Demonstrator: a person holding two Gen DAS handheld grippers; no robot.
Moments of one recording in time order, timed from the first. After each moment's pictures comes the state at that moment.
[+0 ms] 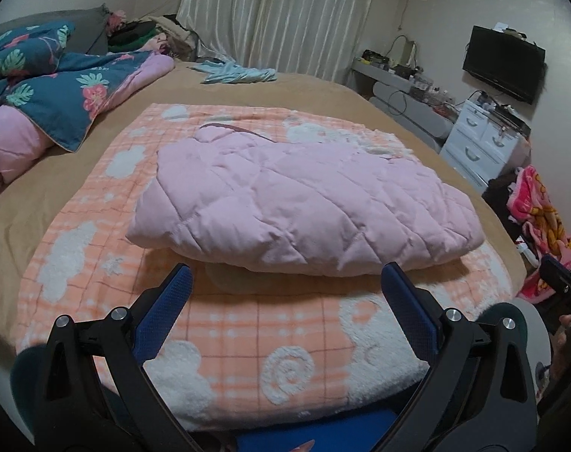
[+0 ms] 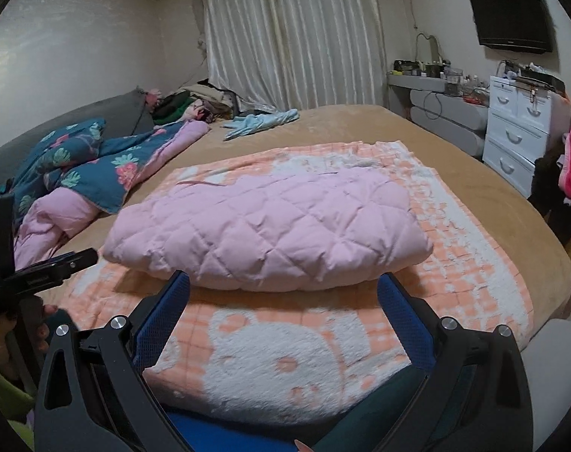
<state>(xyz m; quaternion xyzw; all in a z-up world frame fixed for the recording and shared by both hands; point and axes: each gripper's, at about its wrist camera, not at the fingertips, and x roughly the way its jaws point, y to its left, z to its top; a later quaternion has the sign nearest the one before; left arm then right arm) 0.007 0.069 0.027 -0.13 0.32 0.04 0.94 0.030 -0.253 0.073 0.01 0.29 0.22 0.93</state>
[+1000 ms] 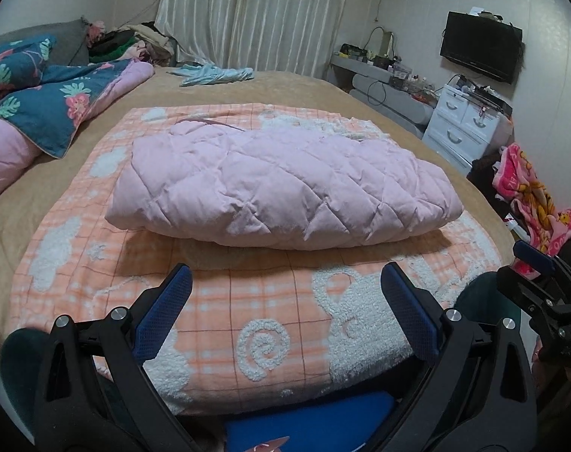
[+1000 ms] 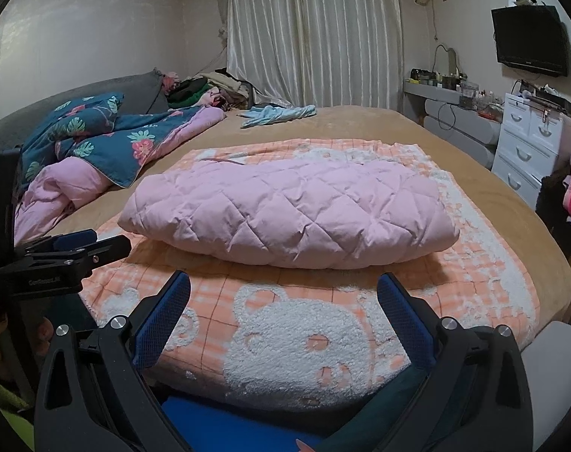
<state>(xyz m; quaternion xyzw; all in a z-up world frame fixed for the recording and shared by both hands) -0.013 0.034 0.018 -0.10 0.32 0.01 0.94 -0.009 -0.210 0.051 -0.03 0.29 0.24 0.93</state>
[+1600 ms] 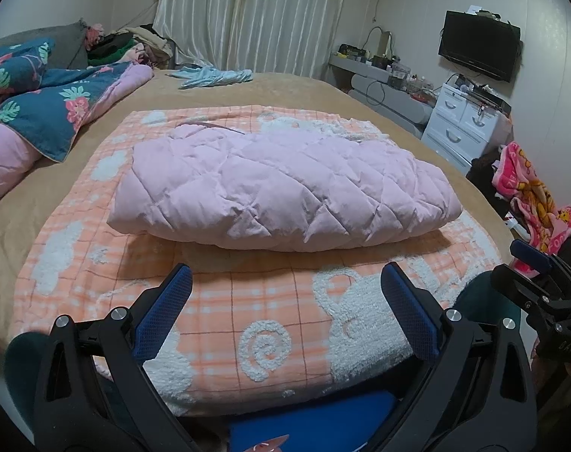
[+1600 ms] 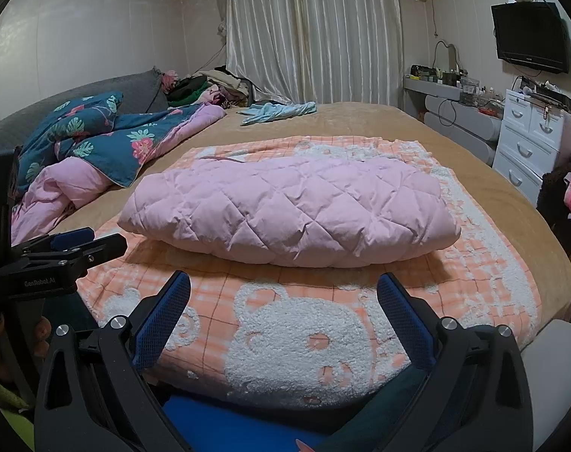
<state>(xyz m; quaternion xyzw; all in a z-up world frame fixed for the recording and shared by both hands) -0.013 0.034 0.020 -0.10 0.32 0.02 0.94 -0.008 -0.209 0.049 -0.03 0.29 0.24 0.93</state>
